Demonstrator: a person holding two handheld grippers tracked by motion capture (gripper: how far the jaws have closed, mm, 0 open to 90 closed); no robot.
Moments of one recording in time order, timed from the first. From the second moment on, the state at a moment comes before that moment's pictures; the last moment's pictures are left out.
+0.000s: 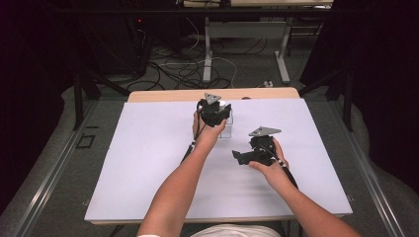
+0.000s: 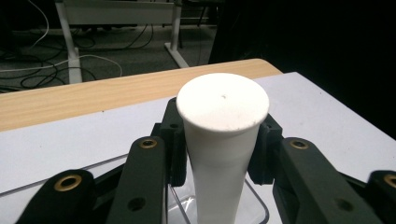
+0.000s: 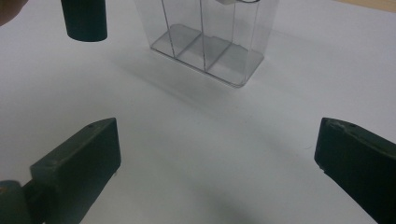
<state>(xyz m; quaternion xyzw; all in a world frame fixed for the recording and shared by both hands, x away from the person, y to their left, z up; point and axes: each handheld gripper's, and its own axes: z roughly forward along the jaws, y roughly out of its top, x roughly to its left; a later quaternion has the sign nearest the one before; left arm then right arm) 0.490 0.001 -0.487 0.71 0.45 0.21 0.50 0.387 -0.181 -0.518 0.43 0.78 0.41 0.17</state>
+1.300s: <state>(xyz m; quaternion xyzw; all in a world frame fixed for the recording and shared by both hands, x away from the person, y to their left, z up) 0.437 0.059 -0.428 0.72 0.41 0.22 0.52 0.388 -0.183 -0.519 0.43 0.78 0.41 0.17</state>
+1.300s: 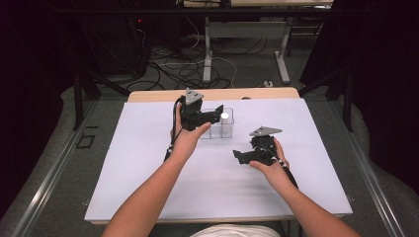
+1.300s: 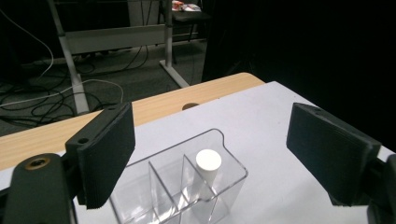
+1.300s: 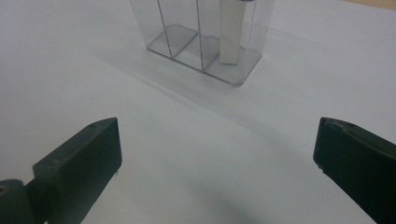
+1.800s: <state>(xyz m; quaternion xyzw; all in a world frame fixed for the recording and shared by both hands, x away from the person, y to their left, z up) 0.415 0.101 -0.442 0.71 0.43 0.20 0.51 0.388 -0.185 -0.519 0.43 0.78 0.41 0.18</state>
